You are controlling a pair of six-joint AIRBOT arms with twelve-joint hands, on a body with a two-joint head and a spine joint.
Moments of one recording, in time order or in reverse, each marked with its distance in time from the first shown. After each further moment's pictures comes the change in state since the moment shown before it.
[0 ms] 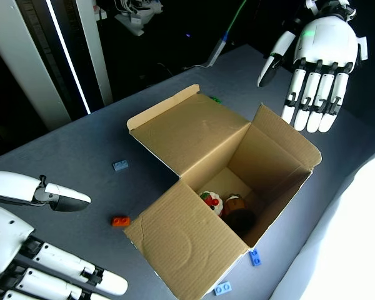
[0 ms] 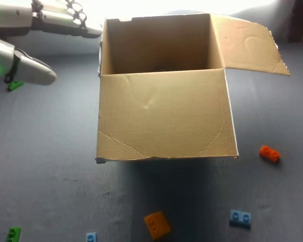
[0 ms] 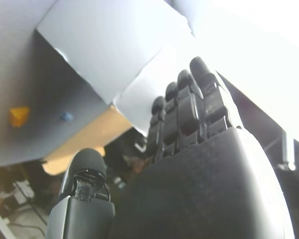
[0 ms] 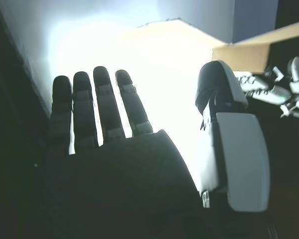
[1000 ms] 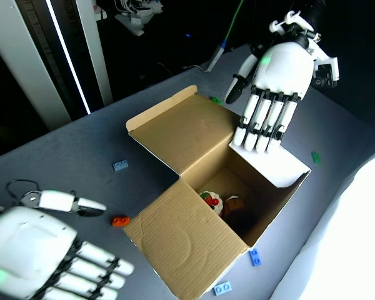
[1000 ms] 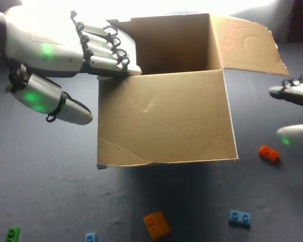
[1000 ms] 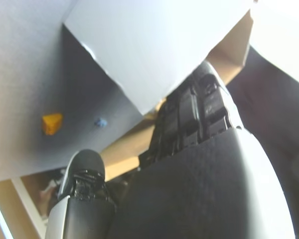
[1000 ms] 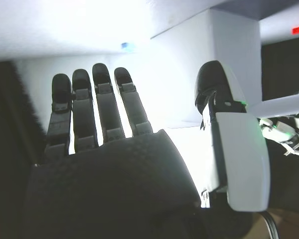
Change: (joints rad) left arm 0.127 -0.061 -0.109 0.042 0.090 0.025; right arm -0.199 -0.239 0.086 0.228 0.126 -0.203
